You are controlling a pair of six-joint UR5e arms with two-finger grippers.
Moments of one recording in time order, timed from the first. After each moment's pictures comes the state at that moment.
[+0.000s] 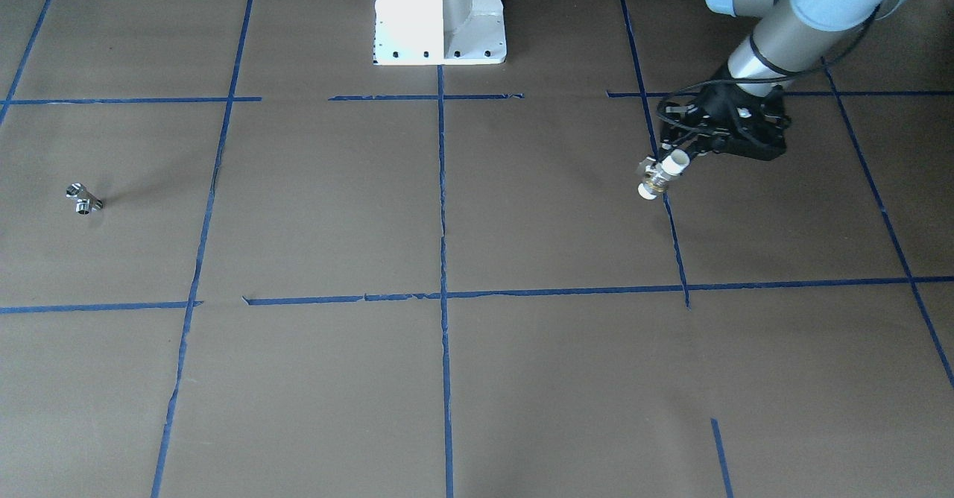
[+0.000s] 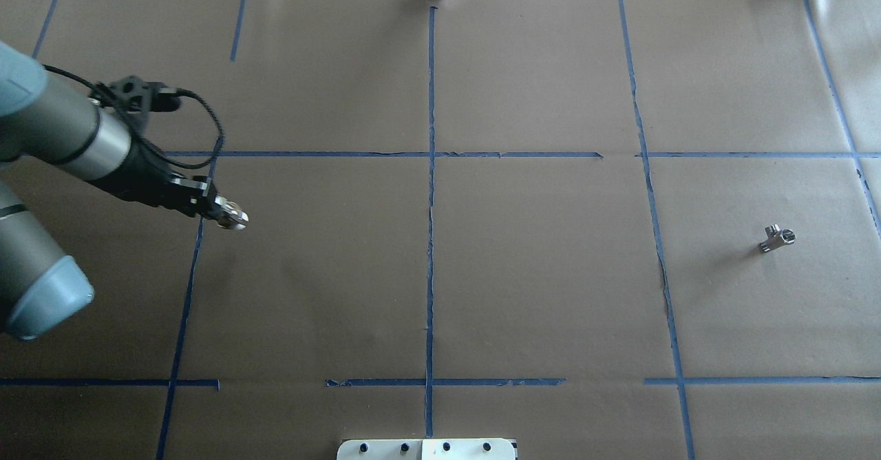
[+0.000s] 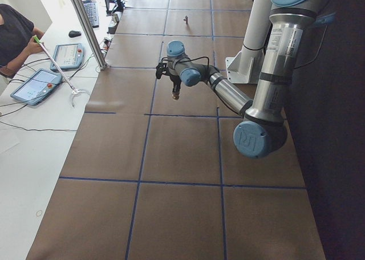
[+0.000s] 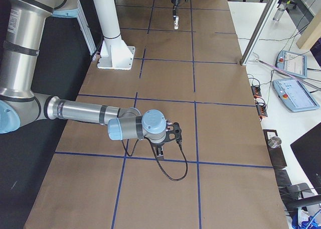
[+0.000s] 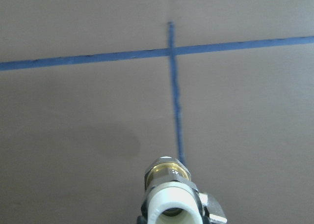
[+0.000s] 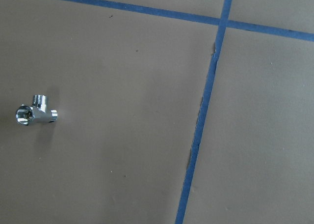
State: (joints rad) left arm -0.76 -1.87 -1.97 -1.67 -2.19 -0.97; right arm 1.52 -1.86 1.76 -1.32 2.46 -0.07
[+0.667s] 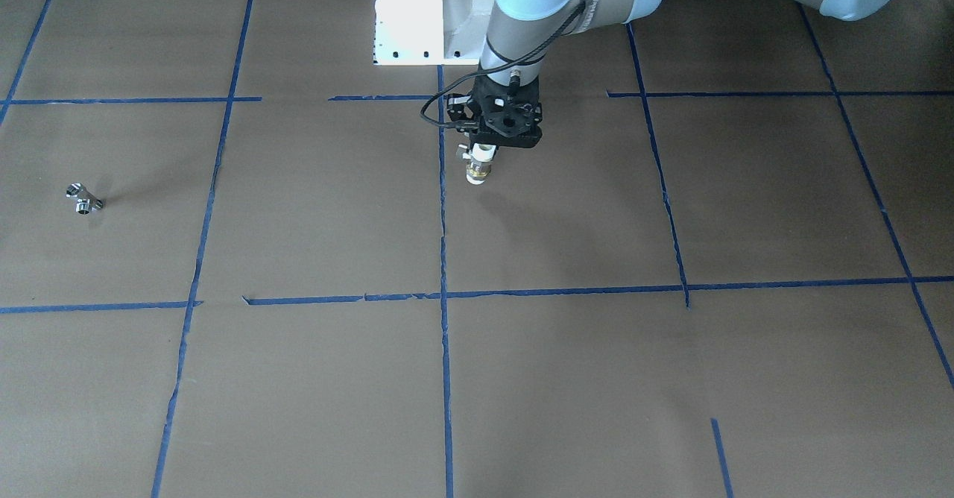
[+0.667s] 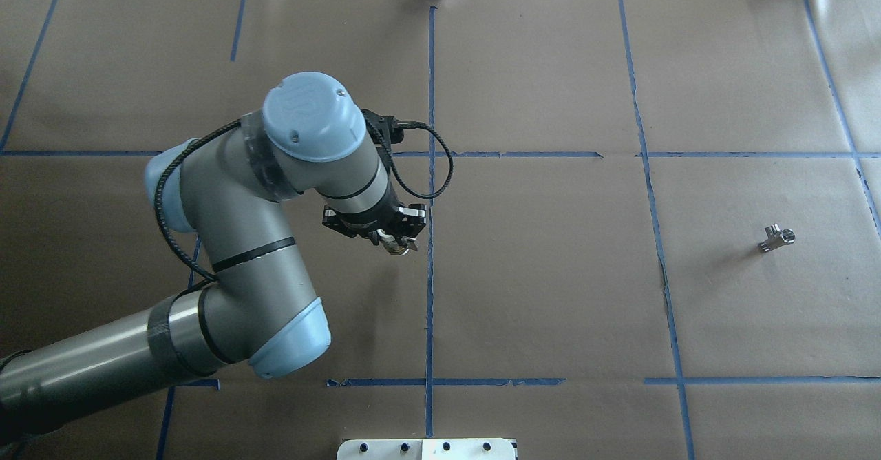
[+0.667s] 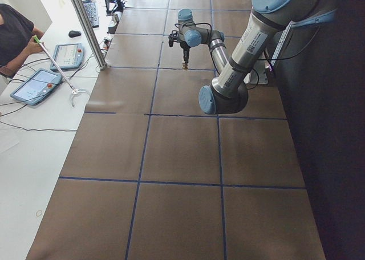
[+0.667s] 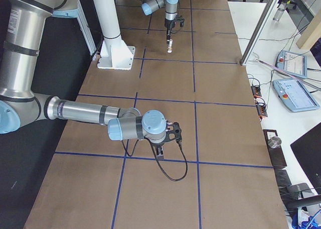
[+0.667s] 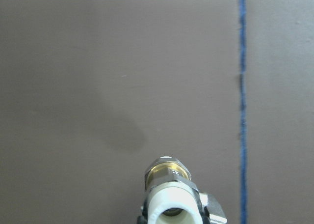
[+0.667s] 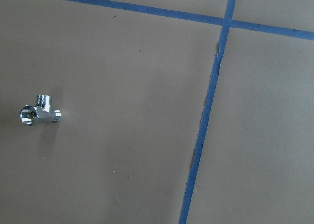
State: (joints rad) left arm -0.51 -2.35 -1.69 -1.50 -1.97 -1.20; right arm 1.52 -1.86 1.76 -1.32 2.47 -0.07
